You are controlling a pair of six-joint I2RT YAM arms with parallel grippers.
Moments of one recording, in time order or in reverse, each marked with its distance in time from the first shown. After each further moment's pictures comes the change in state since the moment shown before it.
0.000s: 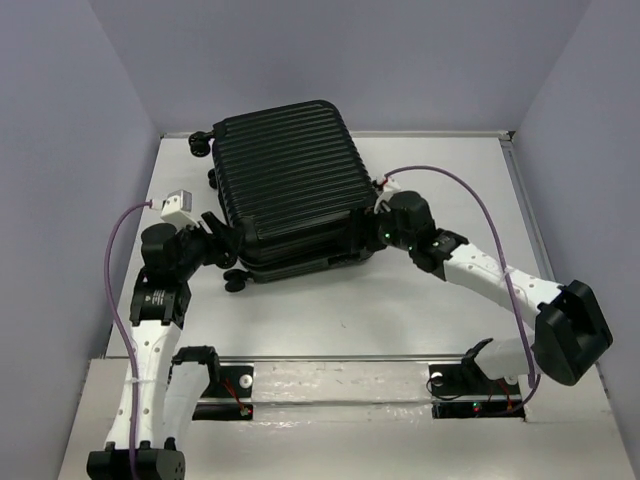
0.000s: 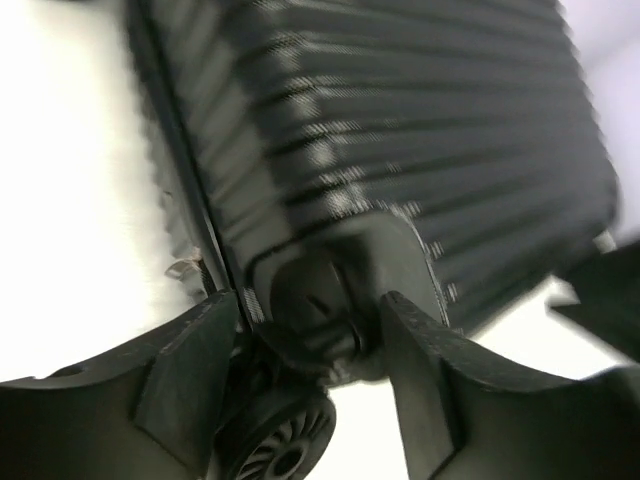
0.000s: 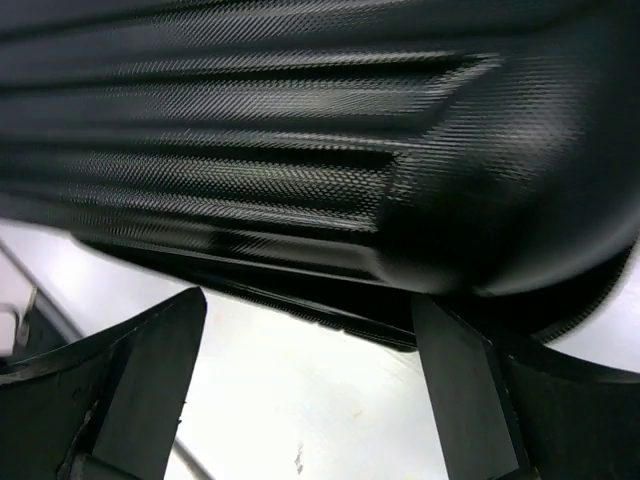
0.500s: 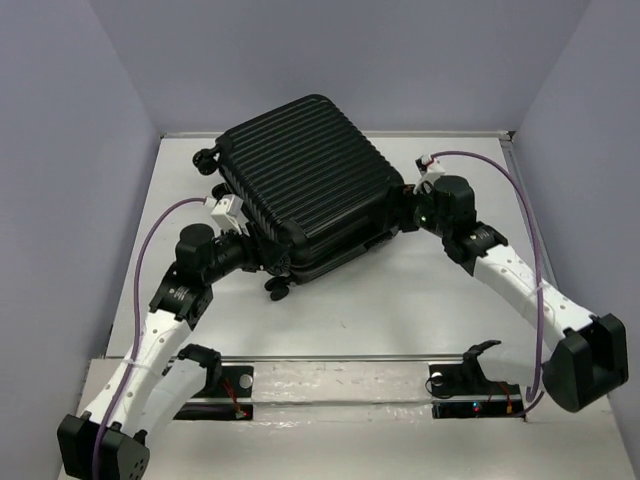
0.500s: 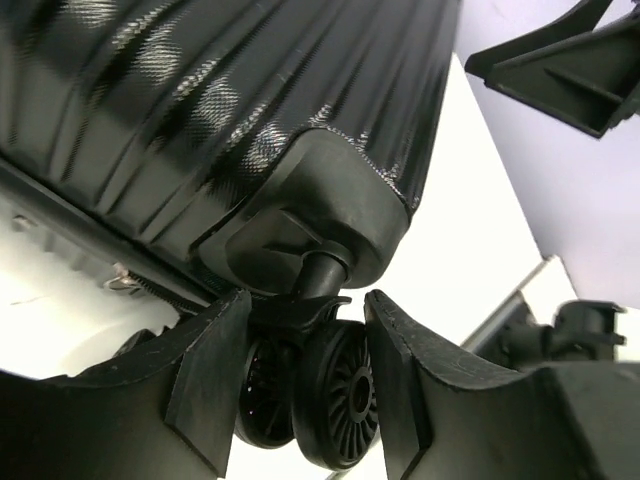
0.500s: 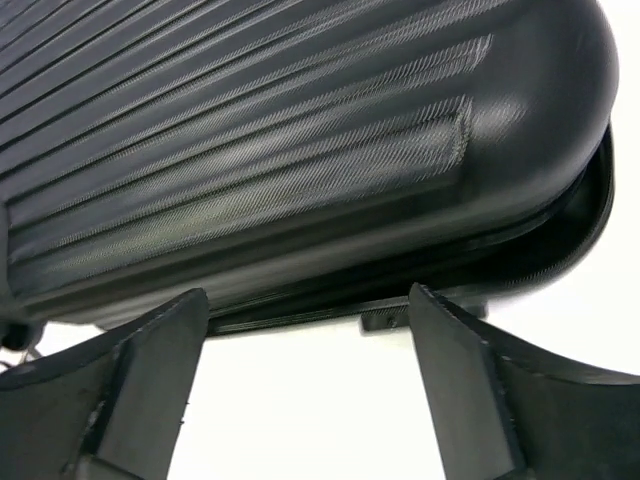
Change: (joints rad) left arm -0.325 0.052 -0.076 0.183 0.121 -0.091; right arm -0.262 -0.108 0.048 -0.069 -0.103 -0.058
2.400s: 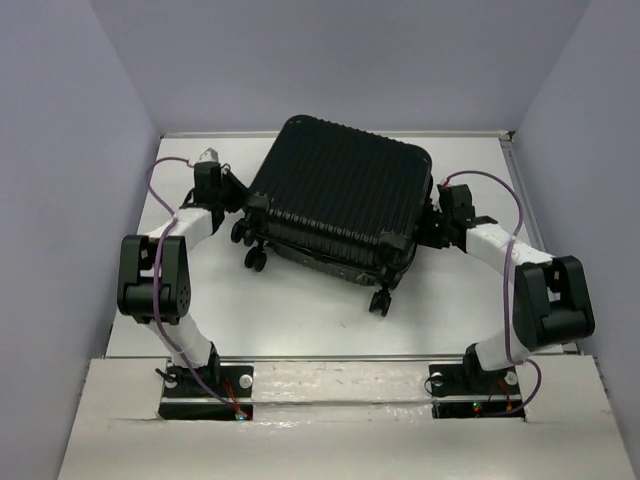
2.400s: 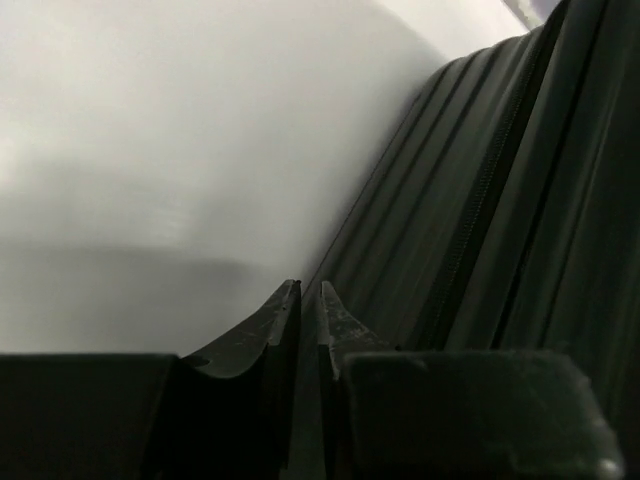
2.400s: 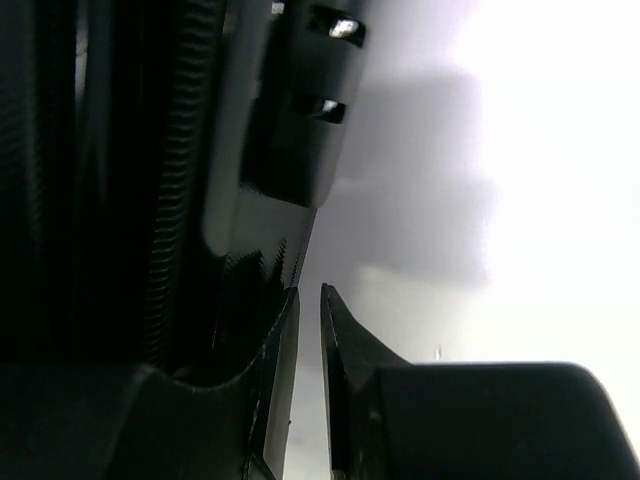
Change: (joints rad) left arm 0.222 1.020 0.499 0.247 -0.256 -0.142; right arm -0.243 0.251 -0.090 -0.144 0.093 0.019
